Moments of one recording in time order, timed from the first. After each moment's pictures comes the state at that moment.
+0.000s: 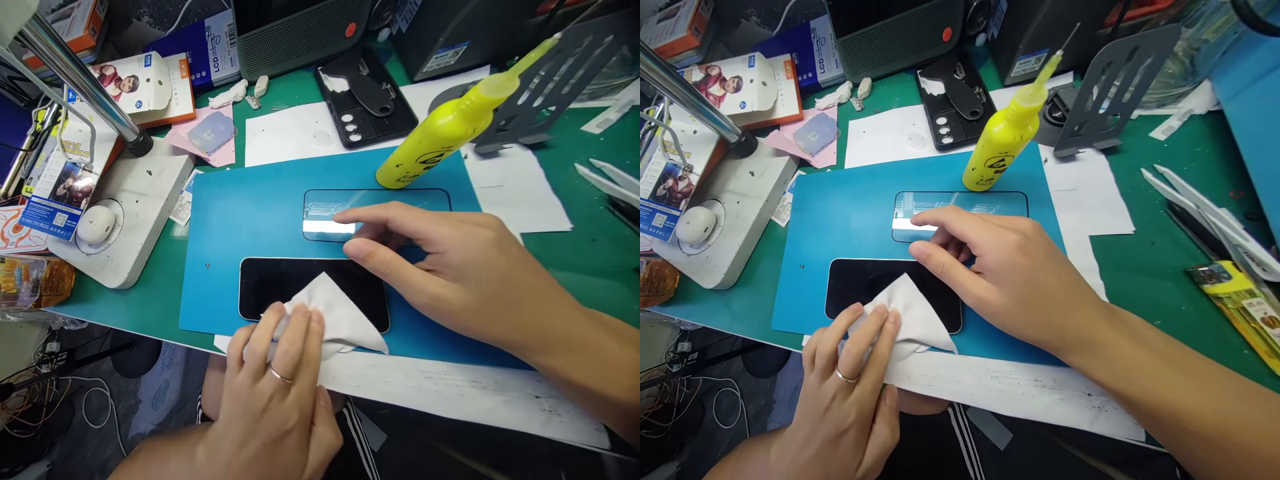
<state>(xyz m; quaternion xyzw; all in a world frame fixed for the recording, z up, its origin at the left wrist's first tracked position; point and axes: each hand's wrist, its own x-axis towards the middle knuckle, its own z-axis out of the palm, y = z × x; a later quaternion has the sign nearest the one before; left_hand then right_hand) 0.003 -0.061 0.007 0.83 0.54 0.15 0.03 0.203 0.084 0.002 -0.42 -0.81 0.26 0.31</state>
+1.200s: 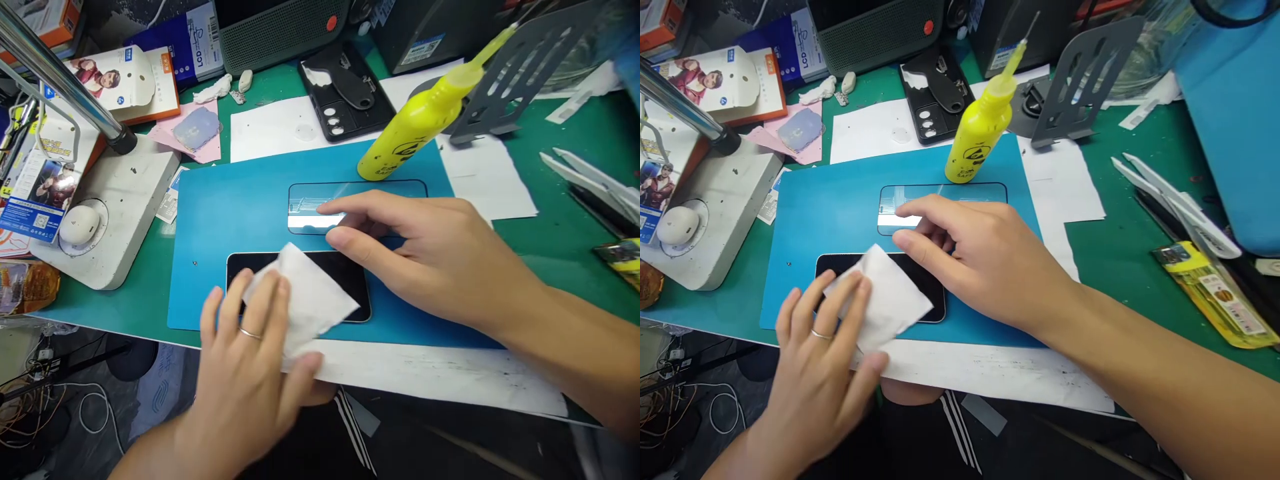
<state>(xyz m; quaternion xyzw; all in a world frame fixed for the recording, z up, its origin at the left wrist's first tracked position) -0.003 -0.048 0.014 0.82 0.56 0.11 0.02 0.202 0.088 0.002 -0.43 -0.80 0.27 0.31</state>
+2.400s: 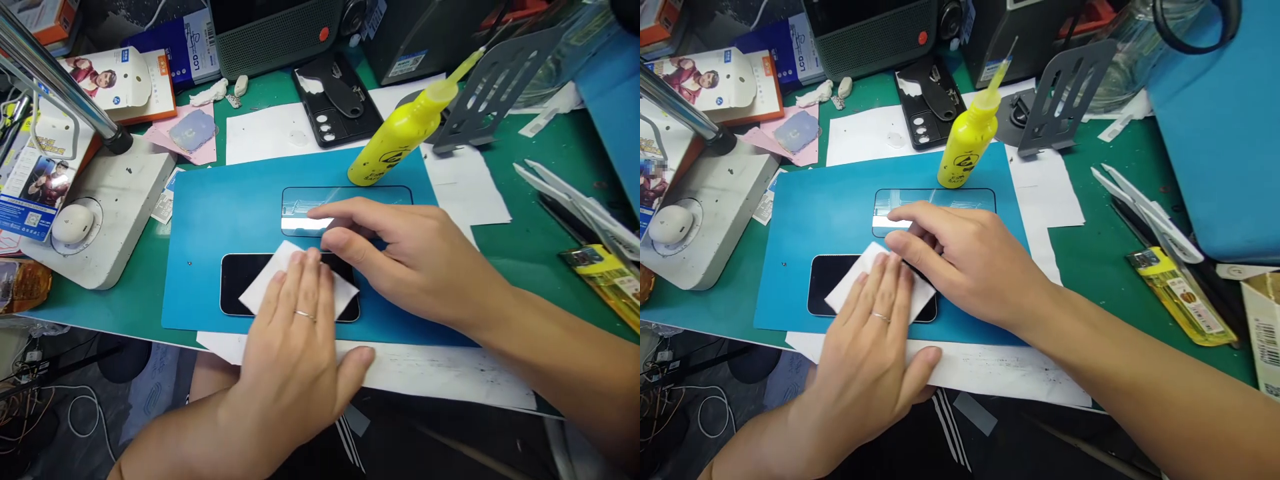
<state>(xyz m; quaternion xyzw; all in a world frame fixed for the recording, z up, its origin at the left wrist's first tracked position) 0.045 -0.025 -0.002 0.85 0.52 0.06 -0.06 0.203 0.087 0.007 -0.44 -0.80 0.30 0.29</state>
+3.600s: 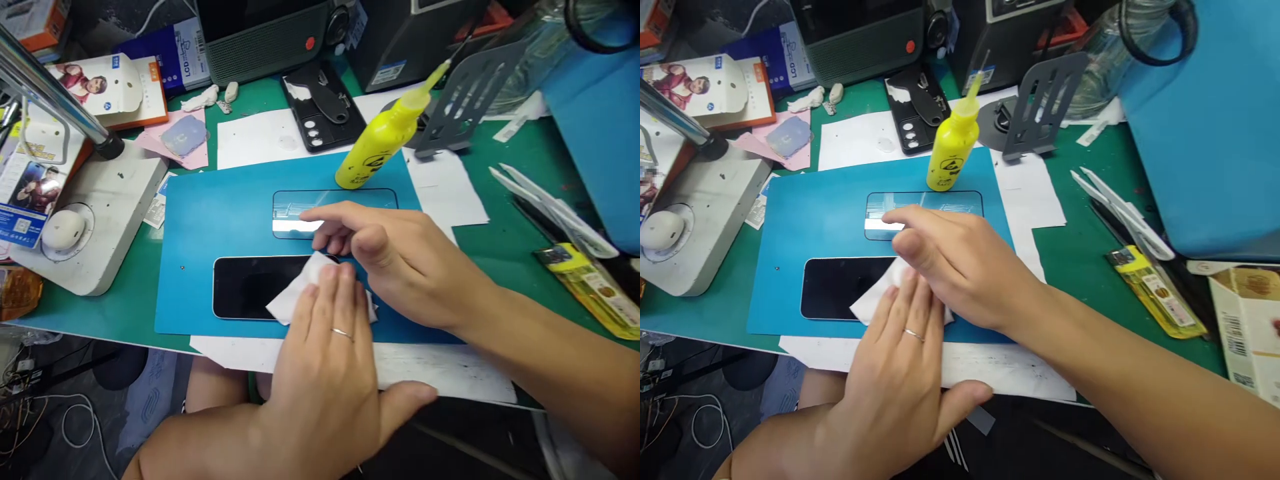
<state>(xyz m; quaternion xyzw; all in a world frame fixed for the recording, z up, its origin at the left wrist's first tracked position) 0.078 -0.034 -0.006 0.86 0.50 0.06 -0.06 0.213 0.088 0.003 -0.42 -0.77 0.38 0.30</state>
